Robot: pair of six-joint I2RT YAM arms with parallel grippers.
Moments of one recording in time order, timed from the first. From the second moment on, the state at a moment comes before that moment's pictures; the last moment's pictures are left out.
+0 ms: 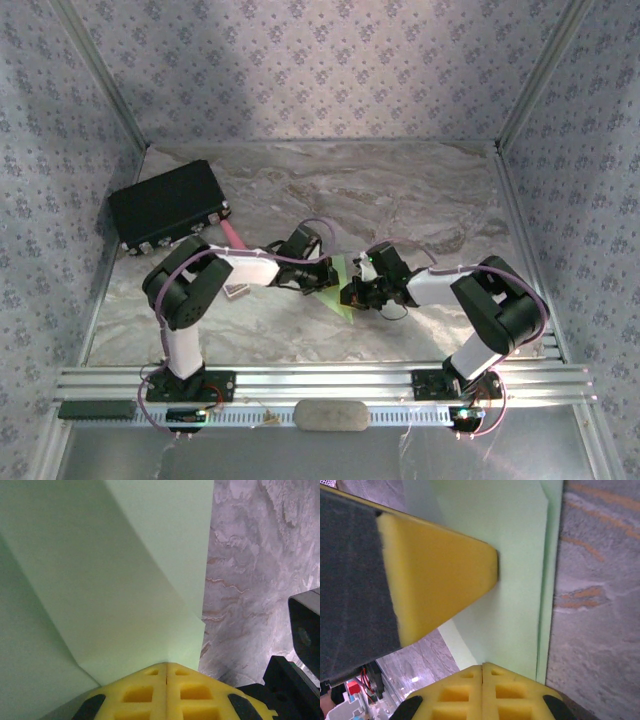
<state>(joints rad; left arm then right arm) -0.78 1.86 0.91 0.03 0.44 -1.01 0.60 1.59 0.53 0.11 -0.61 0.75</state>
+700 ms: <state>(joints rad) -0.63 1.92 1.01 -0.05 0.50 -0.91 0.60 1.59 0.53 0.10 -0.61 0.71</state>
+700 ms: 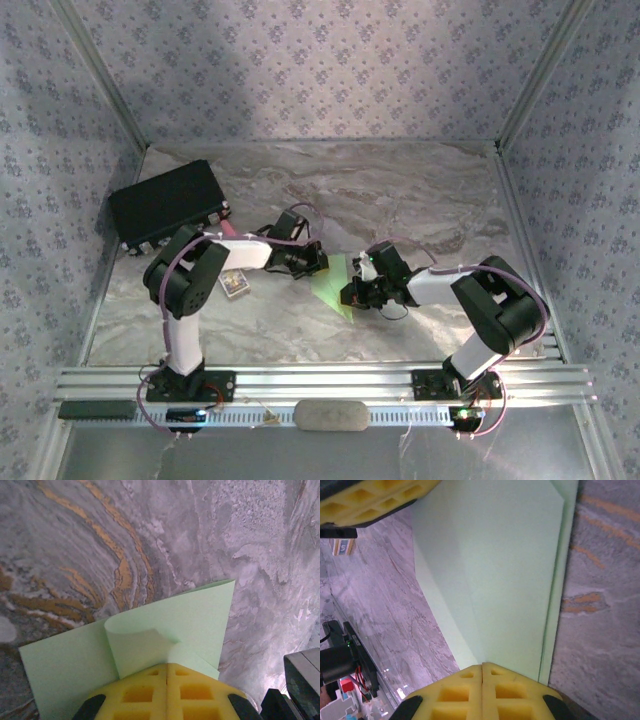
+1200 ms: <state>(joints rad) -0.56 1.93 1.10 -0.18 0.39 -0.86 0.59 1.59 0.55 0.05 -0.62 0.65</state>
